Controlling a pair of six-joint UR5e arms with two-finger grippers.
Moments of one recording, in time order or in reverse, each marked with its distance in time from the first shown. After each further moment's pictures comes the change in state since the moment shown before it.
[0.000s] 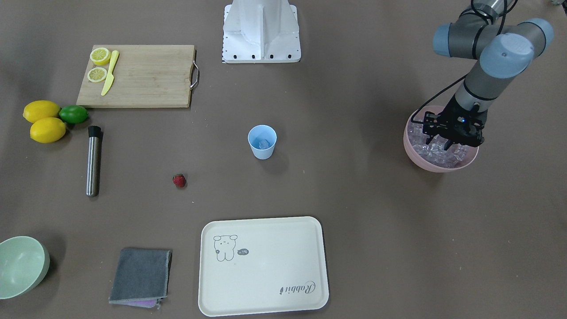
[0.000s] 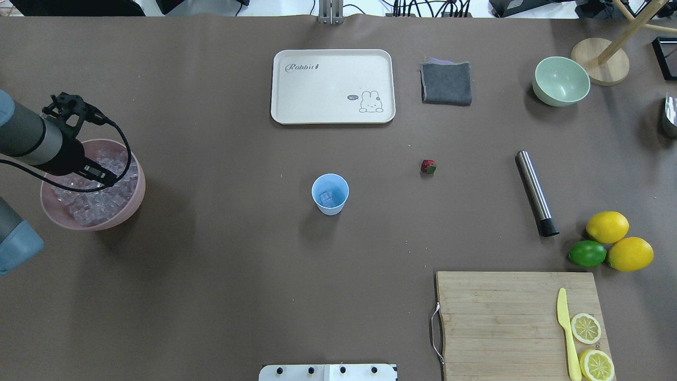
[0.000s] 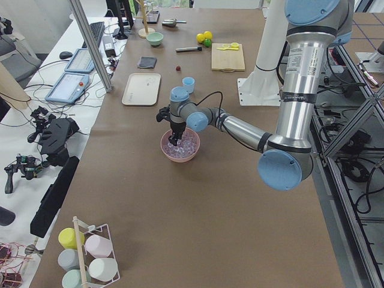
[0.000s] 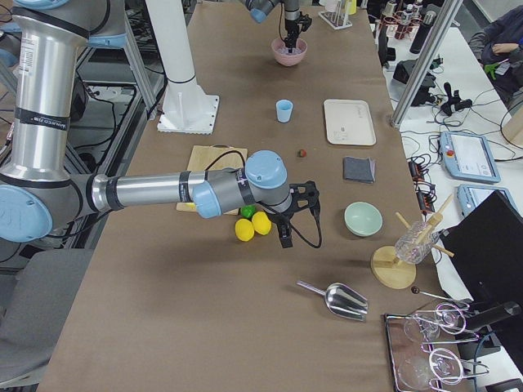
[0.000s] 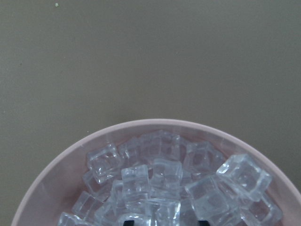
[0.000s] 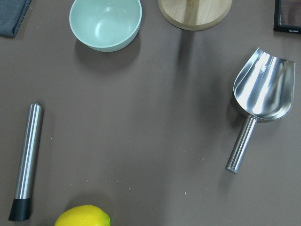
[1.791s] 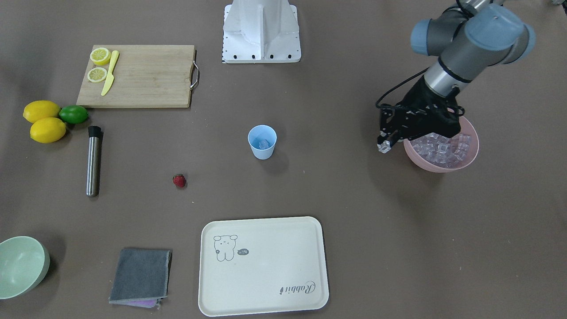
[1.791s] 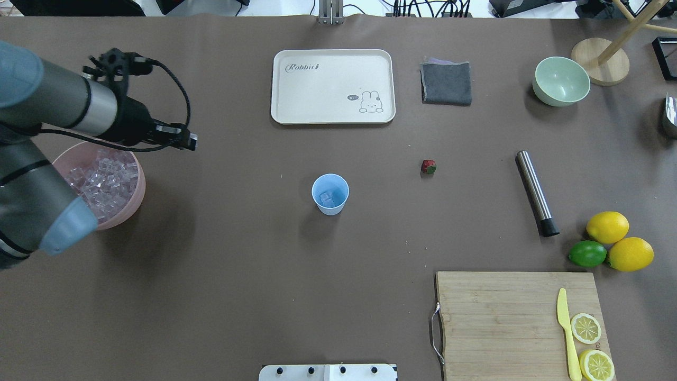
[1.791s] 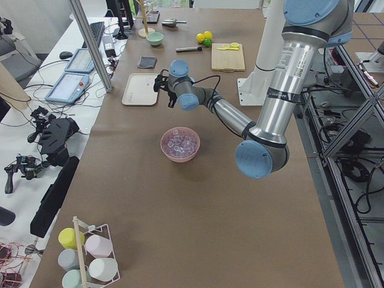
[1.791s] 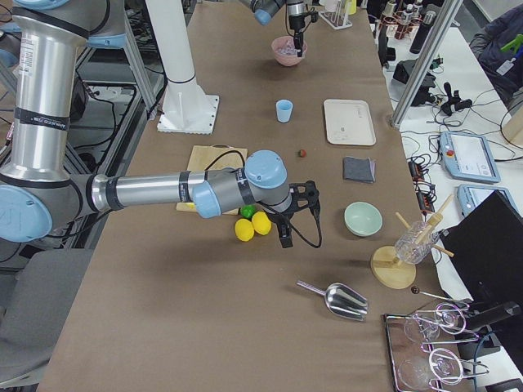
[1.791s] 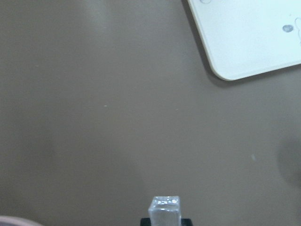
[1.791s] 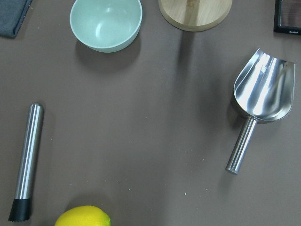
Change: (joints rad) left arm 0.070 -0.225 0.006 -0.257 -0.028 -0.588; right arm 0.000 0.000 0.002 0.001 -0.001 -0.001
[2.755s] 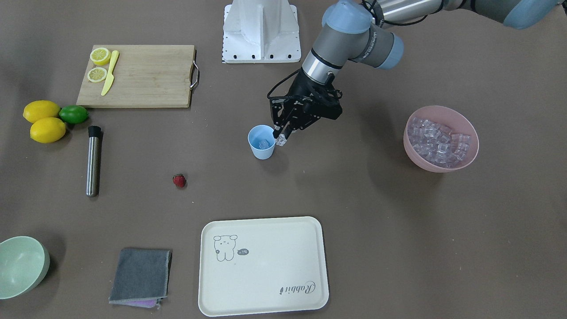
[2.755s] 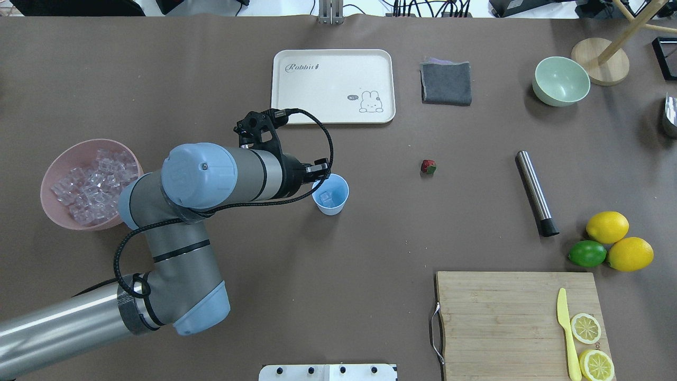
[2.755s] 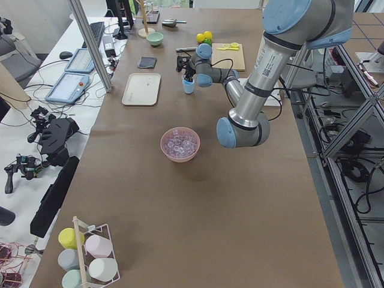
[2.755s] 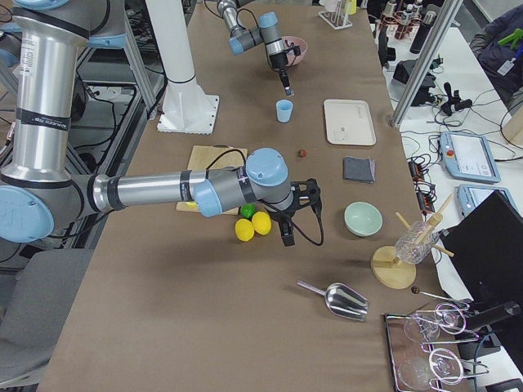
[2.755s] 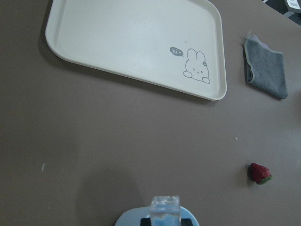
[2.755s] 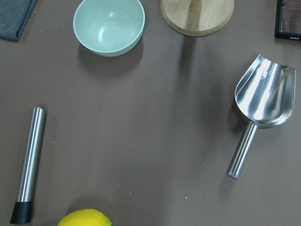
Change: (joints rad) left arm 0.330 -0.278 0.119 -0.036 0.423 -0.447; right arm 0.001 0.009 0.003 0.001 -0.002 -0.001
